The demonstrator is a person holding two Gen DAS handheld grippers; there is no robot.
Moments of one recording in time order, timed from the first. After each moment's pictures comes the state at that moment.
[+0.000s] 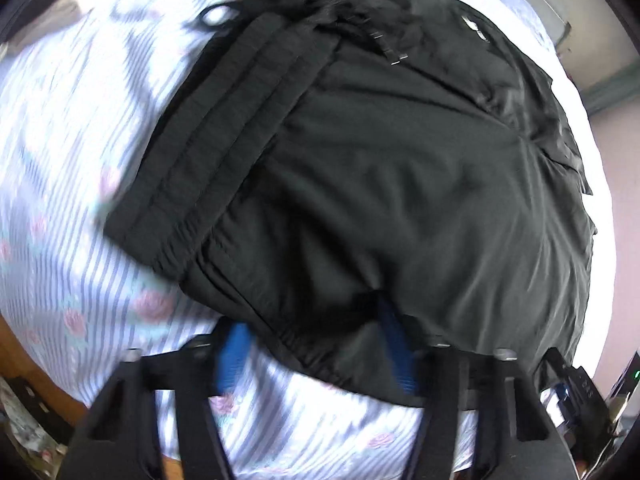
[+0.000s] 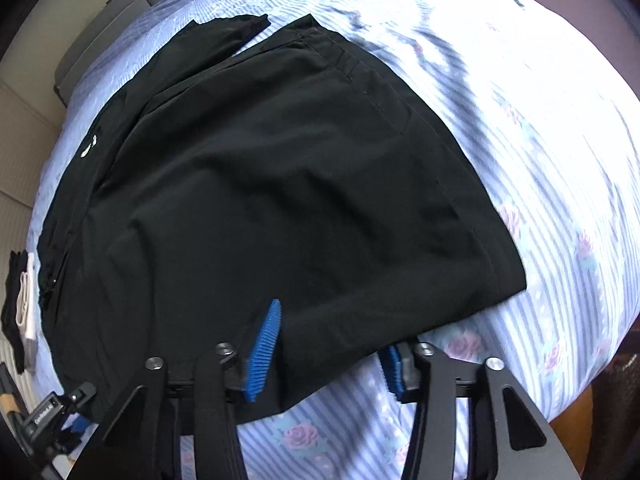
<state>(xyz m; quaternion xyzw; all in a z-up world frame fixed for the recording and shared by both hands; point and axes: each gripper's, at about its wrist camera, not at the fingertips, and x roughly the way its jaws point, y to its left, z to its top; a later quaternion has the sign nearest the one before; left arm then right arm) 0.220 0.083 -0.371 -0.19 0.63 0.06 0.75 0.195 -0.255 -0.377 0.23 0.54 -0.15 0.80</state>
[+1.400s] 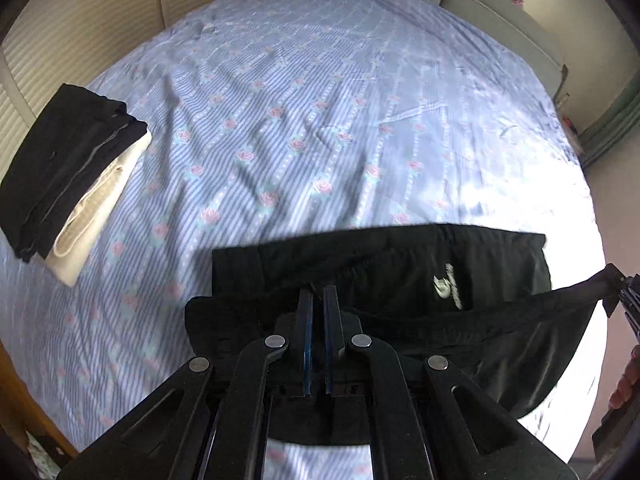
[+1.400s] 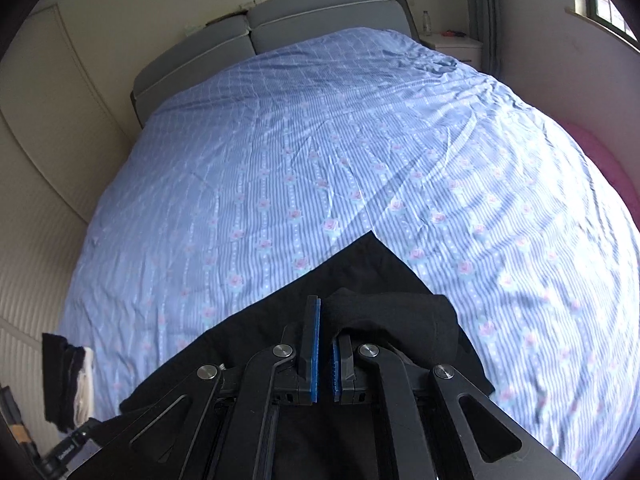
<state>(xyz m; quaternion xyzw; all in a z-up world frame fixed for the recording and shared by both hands) 0.466 0.161 -0.245 -0.16 0.55 0.10 0.82 0.546 -0.213 -0.192 0.14 0.45 -0.04 0.88</state>
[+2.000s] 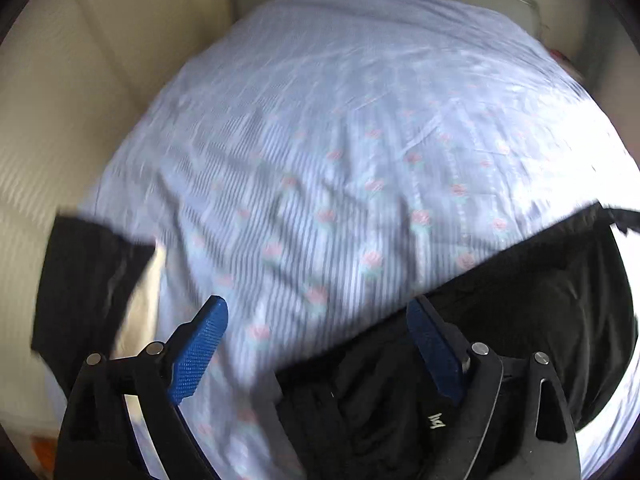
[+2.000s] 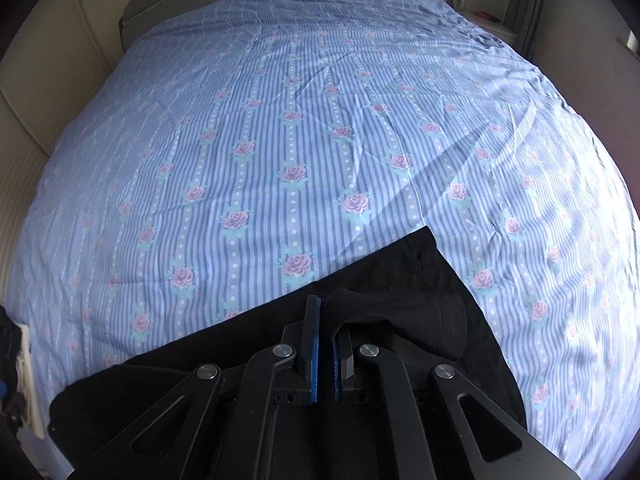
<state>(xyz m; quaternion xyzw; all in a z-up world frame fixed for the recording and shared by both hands) 0.526 0.172 -0.248 0.05 0.52 0.06 0.85 0.643 -0.181 -0.288 0.06 0.53 -0.04 0.85</state>
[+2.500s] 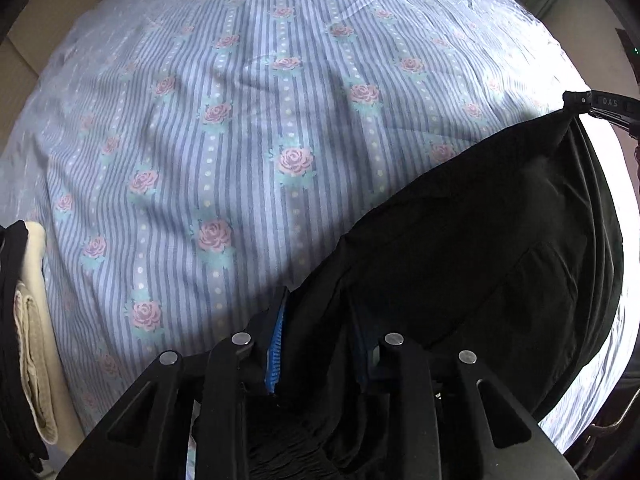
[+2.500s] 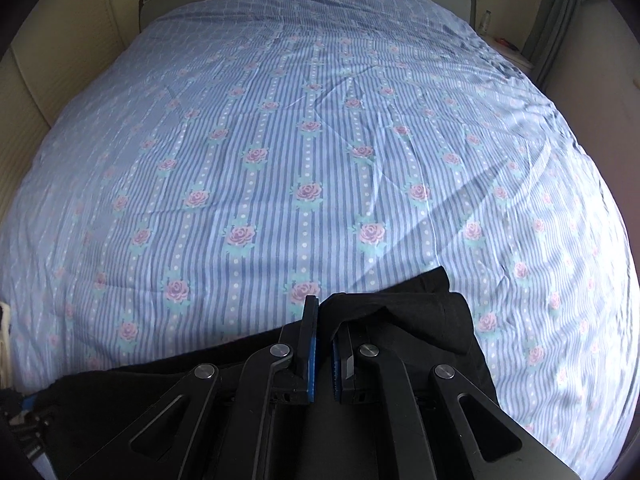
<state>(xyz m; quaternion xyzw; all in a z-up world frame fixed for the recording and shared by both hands) 0.549 0.165 -0.354 0.02 0.64 -0.06 0.77 0.674 -0.165 -0.294 -0.01 0.53 -0.03 0.85</state>
